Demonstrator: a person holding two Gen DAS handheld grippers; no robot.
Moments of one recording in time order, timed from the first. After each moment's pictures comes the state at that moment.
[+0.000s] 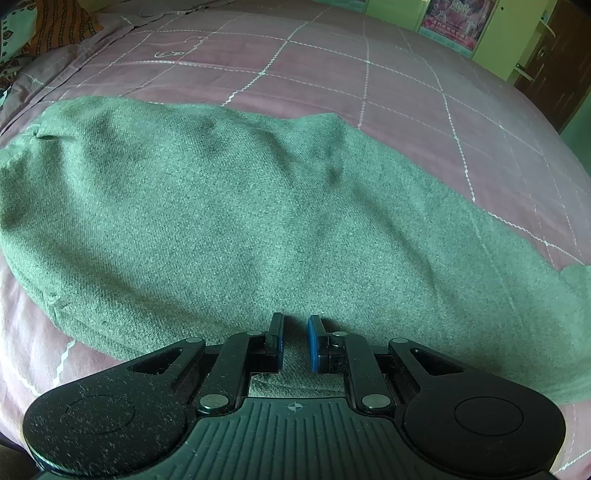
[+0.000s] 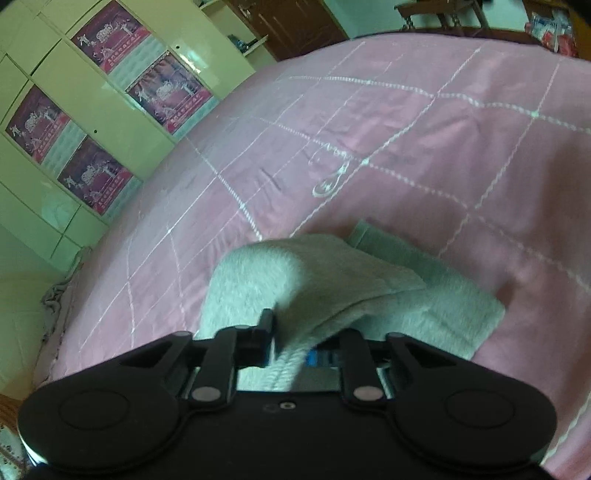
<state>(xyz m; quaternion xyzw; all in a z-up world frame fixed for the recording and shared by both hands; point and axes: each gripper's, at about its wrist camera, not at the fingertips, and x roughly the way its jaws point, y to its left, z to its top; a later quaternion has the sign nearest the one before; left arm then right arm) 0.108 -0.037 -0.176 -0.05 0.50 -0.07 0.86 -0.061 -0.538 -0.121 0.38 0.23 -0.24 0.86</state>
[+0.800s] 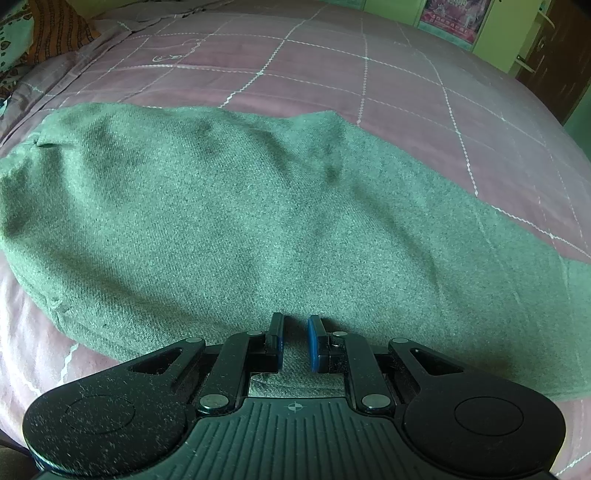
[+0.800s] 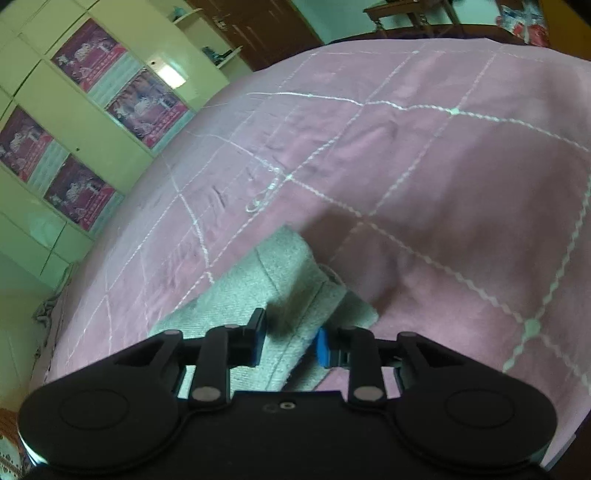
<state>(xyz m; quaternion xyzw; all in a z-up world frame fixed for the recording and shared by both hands) 0.109 -0.041 -0.176 -0.03 0.50 -0.07 0.86 -0.127 -0.577 -0.136 0.40 0.23 -0.26 0.85</state>
